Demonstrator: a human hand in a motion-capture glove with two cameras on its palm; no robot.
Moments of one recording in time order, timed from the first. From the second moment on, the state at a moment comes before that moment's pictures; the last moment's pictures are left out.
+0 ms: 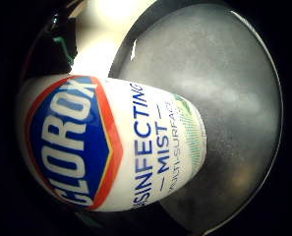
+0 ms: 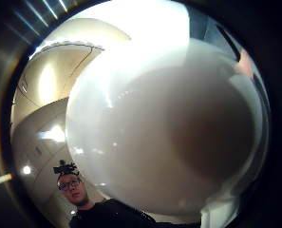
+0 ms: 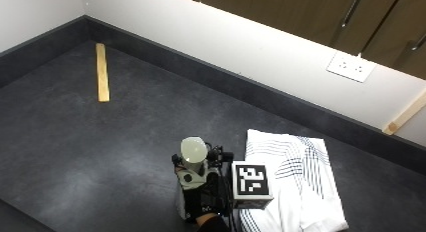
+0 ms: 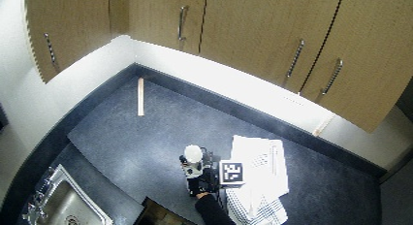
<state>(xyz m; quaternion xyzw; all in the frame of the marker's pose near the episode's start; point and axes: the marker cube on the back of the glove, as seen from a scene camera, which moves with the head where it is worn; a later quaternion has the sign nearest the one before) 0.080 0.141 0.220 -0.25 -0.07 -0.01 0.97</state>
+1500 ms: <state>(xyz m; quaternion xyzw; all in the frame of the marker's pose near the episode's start) -0.271 0.079 0.187 -0.02 -0.74 0.04 0.67</state>
